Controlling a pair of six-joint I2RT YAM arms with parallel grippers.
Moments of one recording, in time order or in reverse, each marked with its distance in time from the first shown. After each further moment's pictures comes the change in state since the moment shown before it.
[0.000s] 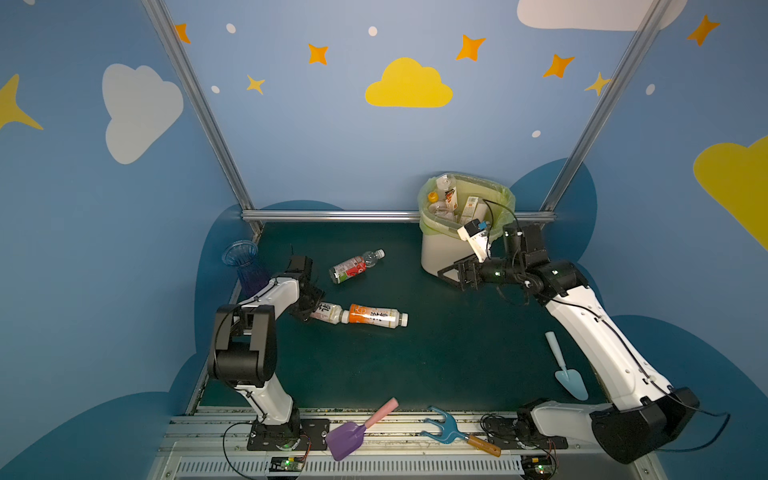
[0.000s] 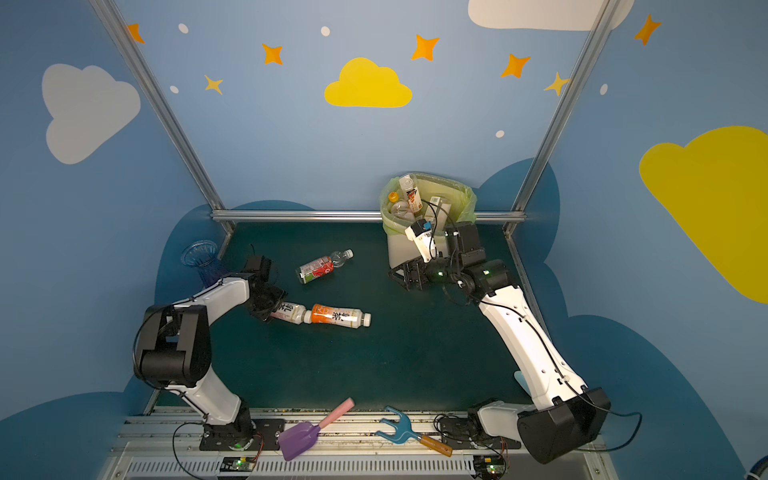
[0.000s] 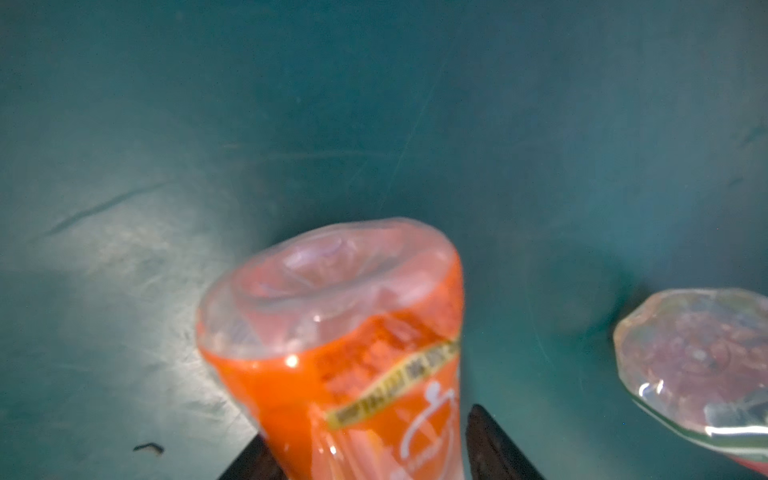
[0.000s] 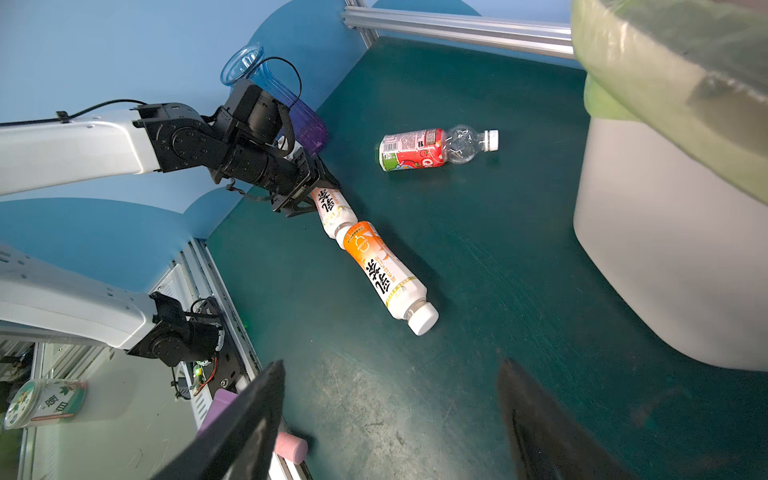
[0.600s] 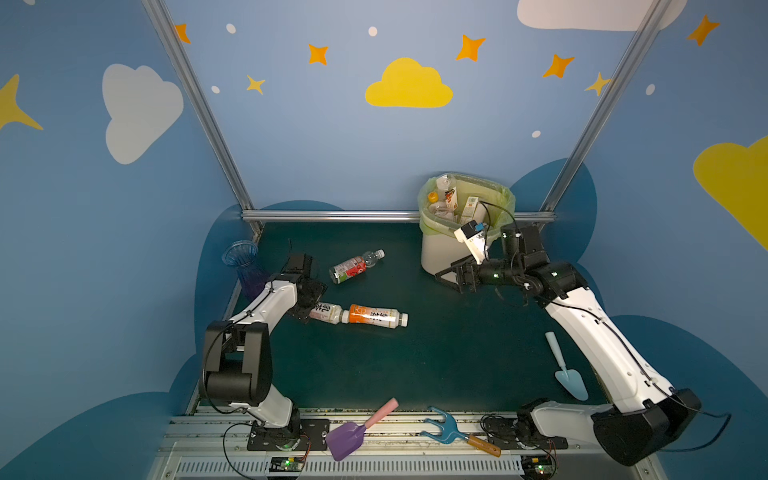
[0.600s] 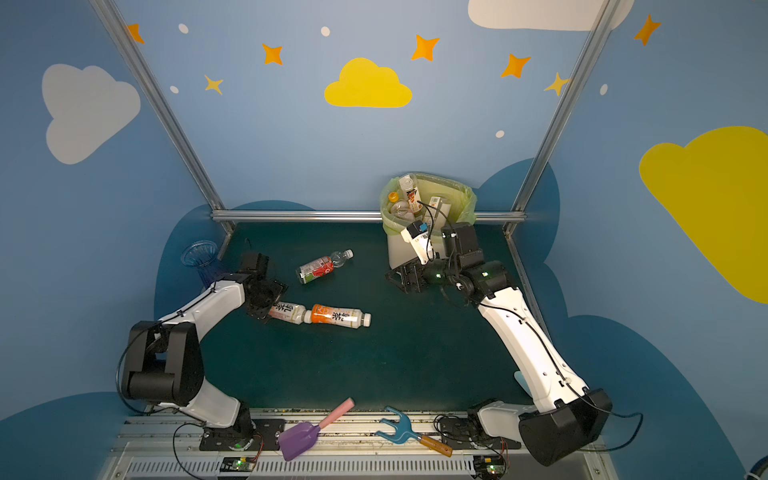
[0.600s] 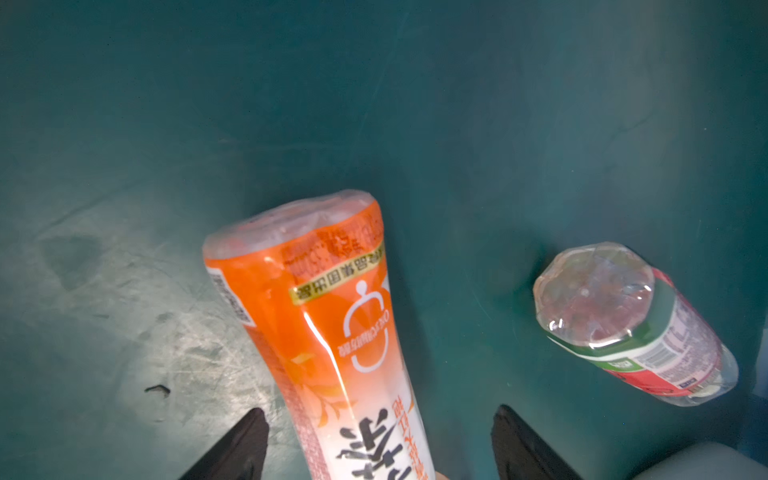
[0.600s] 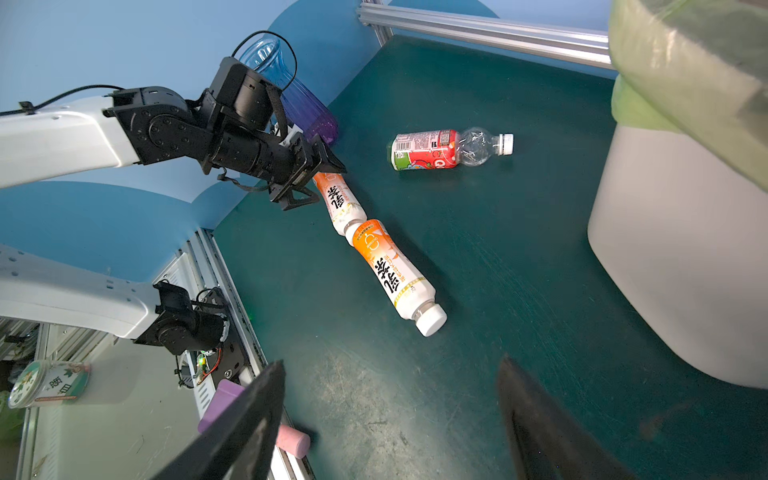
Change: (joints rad) left arm -0.023 -0.129 -0.022 -0.017 -0.014 -0.019; right arm 0.029 -0.012 0.001 -0.002 -0.005 -0.018
